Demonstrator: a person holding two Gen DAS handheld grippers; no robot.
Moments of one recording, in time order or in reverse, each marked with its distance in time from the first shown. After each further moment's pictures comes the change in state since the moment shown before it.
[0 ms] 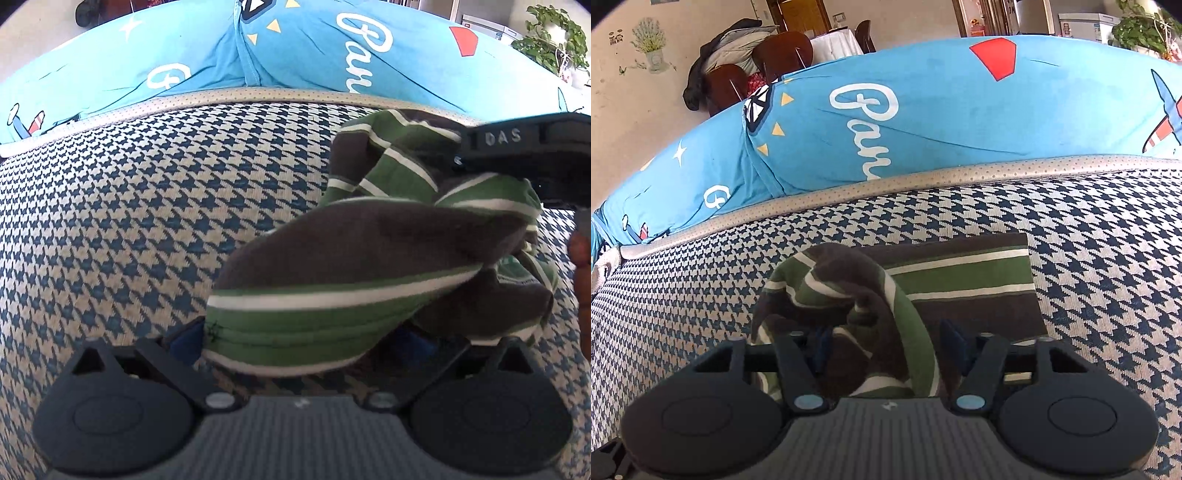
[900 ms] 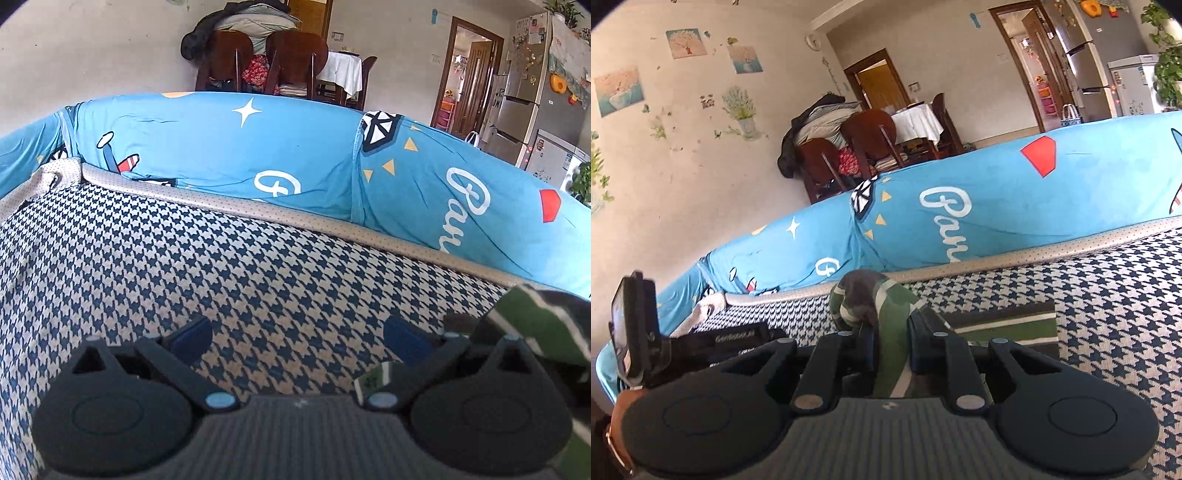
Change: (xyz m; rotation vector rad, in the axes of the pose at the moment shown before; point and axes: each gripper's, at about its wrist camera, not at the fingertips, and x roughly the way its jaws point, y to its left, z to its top) left arm -0.071 0.066 0.033 -0.271 -0.255 0.122; right arm -0.110 -0.006 -0.014 -0.052 -0.208 0.324
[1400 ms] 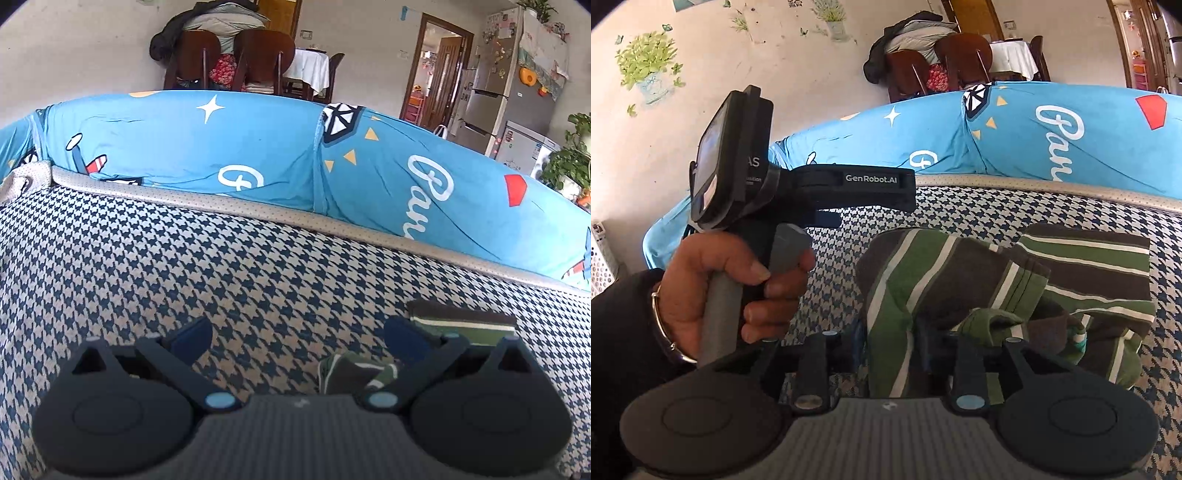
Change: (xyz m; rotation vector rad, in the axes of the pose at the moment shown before) left arm 0.004 -0.018 -0.006 0.061 0.008 -0.115; right arm 0.009 0.056 -0.056 -0.197 0.247 0.175
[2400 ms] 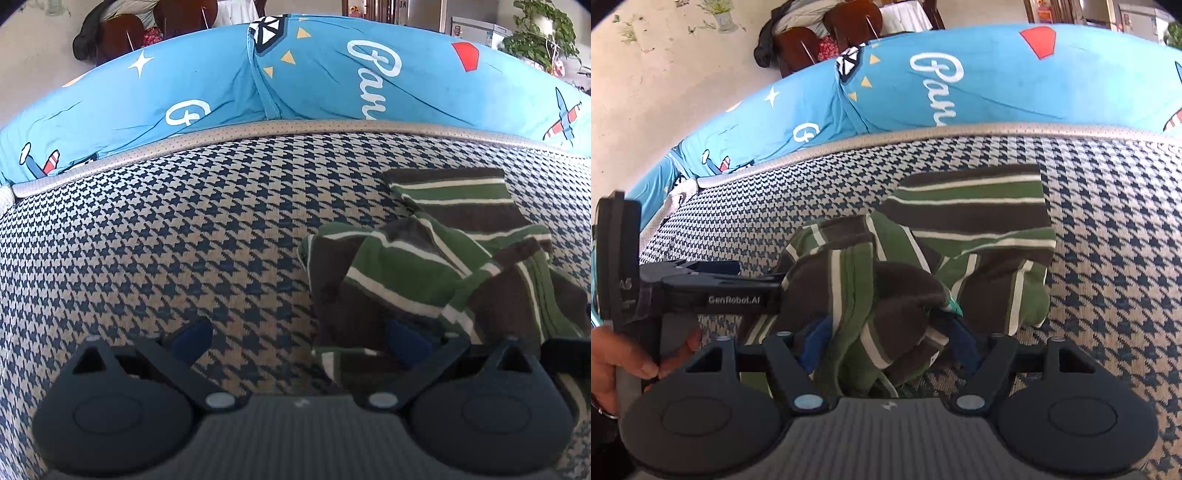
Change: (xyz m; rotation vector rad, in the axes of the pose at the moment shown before) left arm 0.013 -0.012 -0.052 0.289 0.212 -0.002; right arm 0.003 -0.052 -0.008 0.244 0.124 -0.270
